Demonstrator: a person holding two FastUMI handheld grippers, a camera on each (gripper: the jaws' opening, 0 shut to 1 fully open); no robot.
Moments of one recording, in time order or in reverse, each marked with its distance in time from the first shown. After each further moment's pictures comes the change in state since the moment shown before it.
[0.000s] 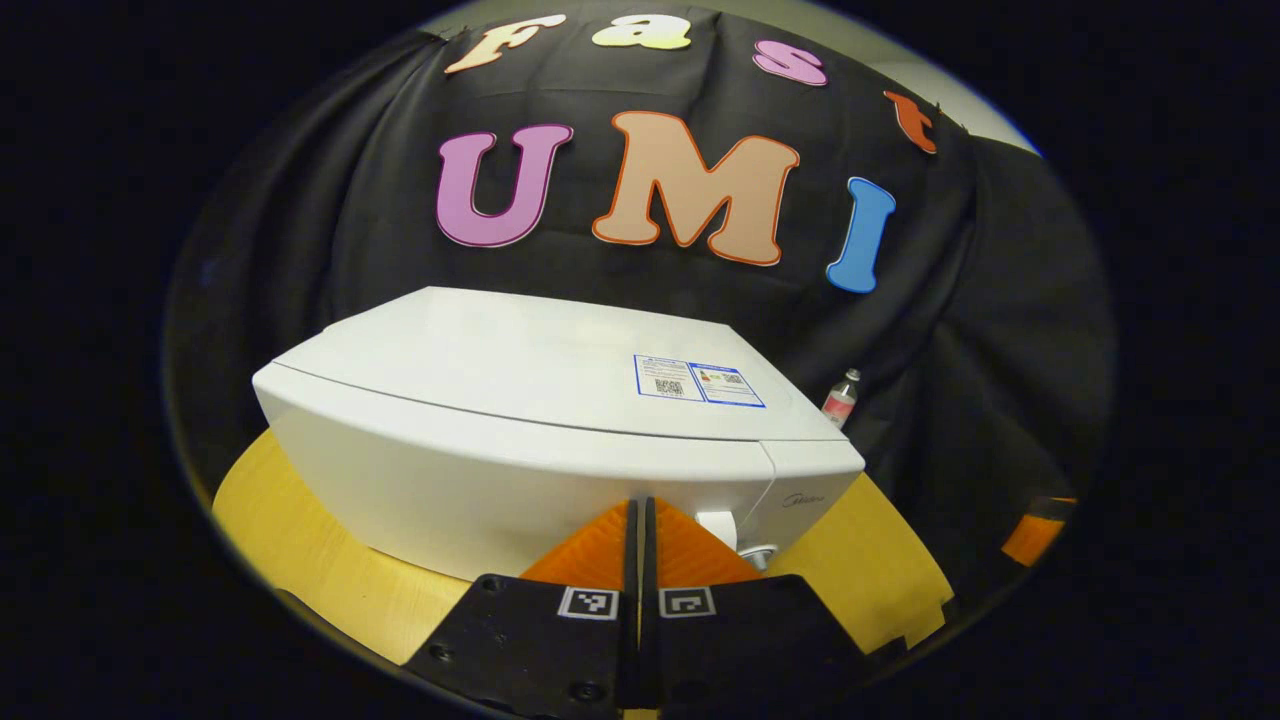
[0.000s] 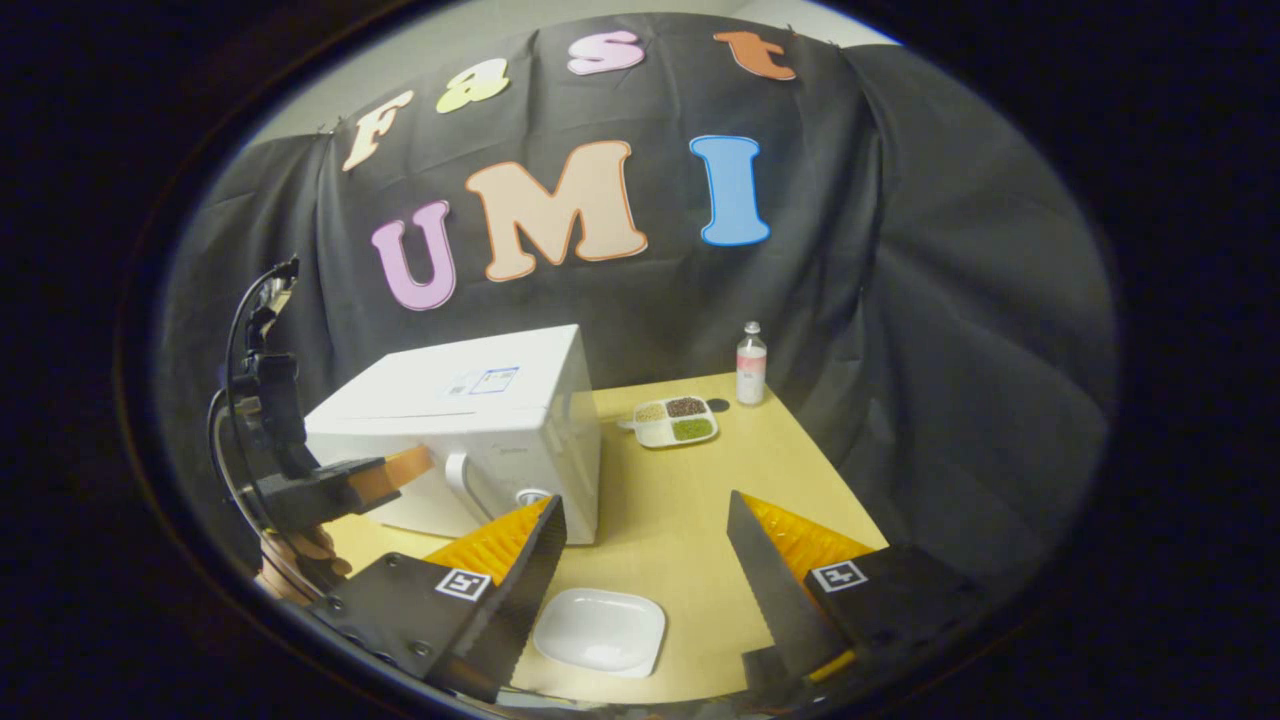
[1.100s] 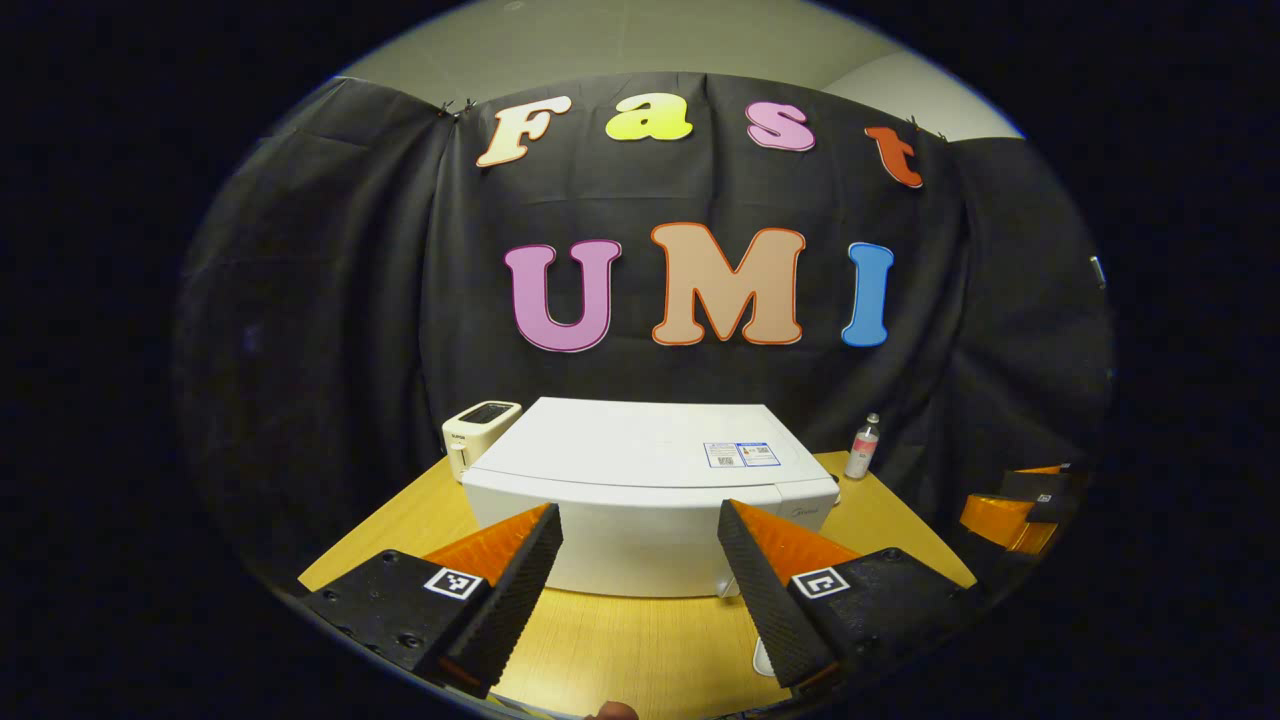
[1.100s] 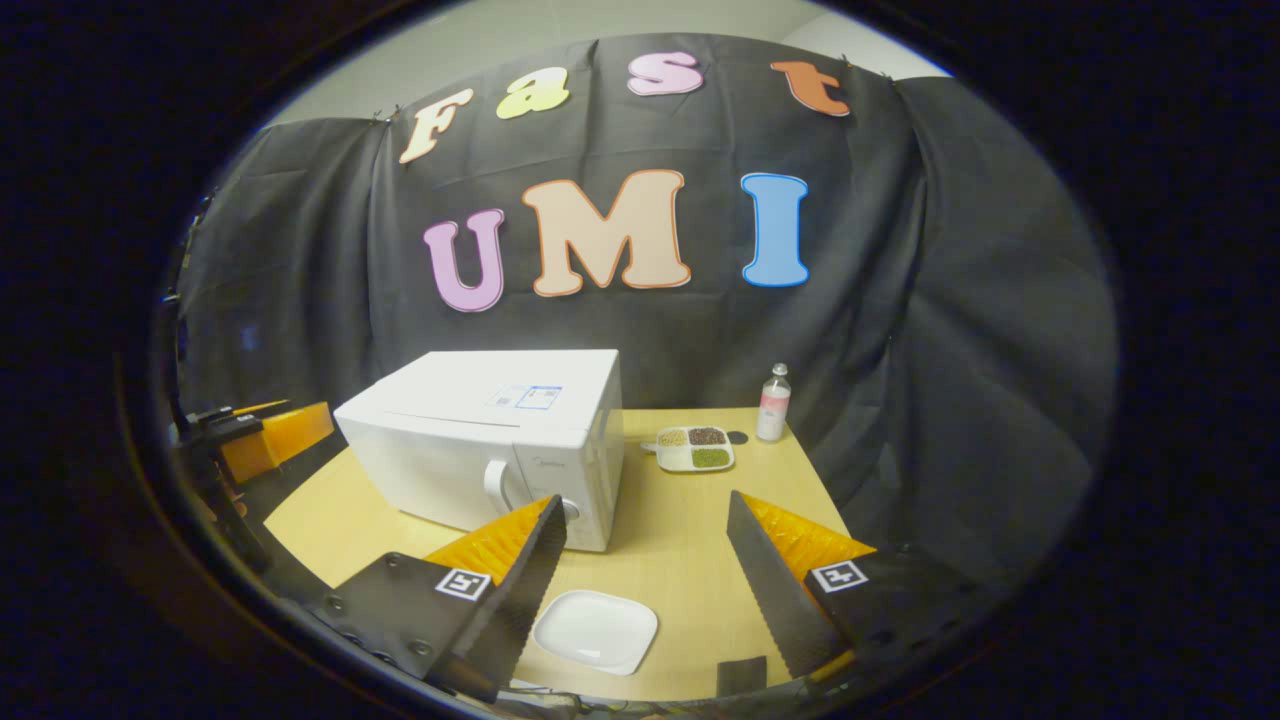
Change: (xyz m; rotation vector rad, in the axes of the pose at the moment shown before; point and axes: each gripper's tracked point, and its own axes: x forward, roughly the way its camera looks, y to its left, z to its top) left arm -0.158 0.039 0.080 0.094 -0.193 0.142; right arm -0.039 0.015 0.038 -0.114 -0.076 0.072
